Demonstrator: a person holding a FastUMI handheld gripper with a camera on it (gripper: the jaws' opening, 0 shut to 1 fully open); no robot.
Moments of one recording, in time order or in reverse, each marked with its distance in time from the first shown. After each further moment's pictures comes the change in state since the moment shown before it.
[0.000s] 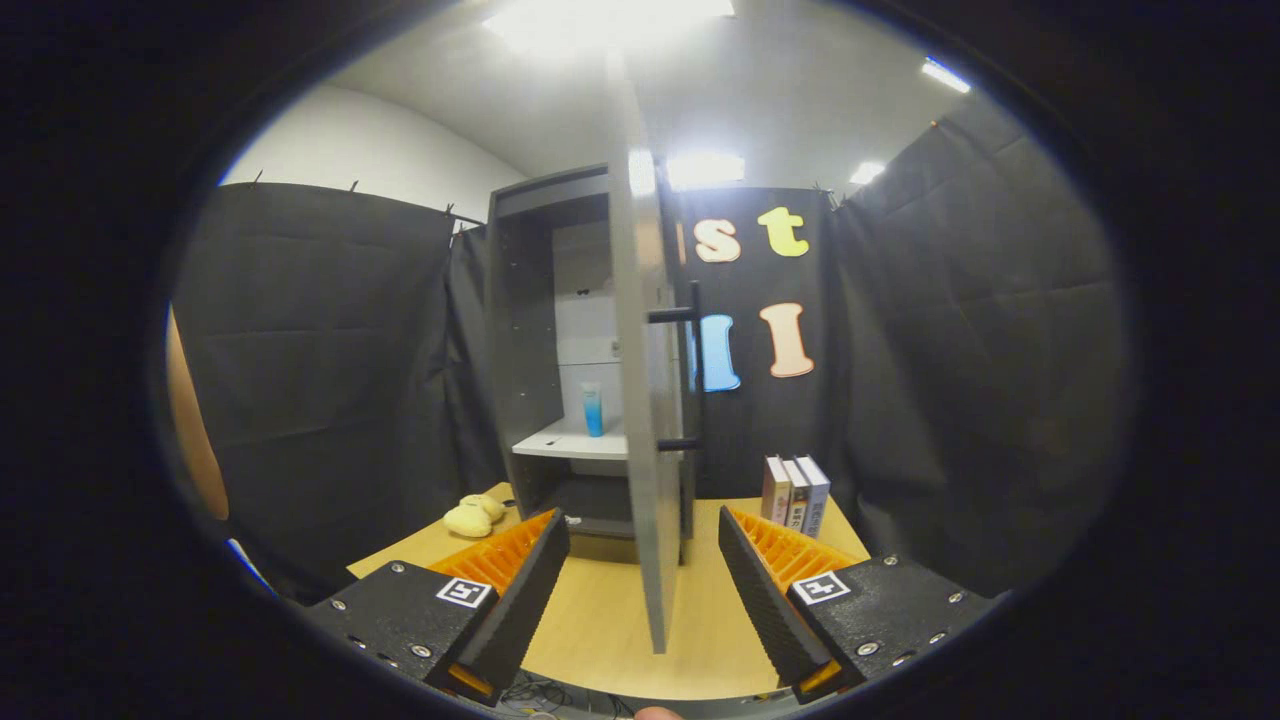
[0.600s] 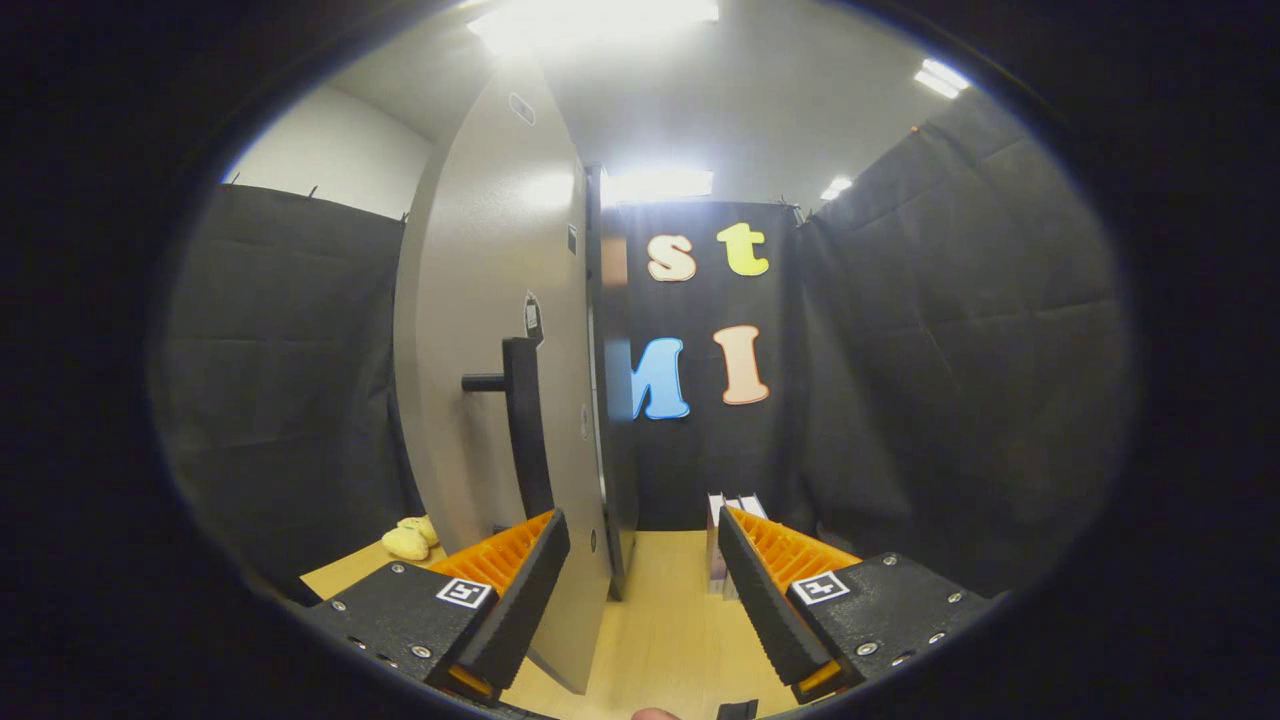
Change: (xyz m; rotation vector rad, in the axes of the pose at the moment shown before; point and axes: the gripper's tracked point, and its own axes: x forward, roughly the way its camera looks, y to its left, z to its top) arm 0.056 -0.050 0.035 -0.025 -0.042 -0.078
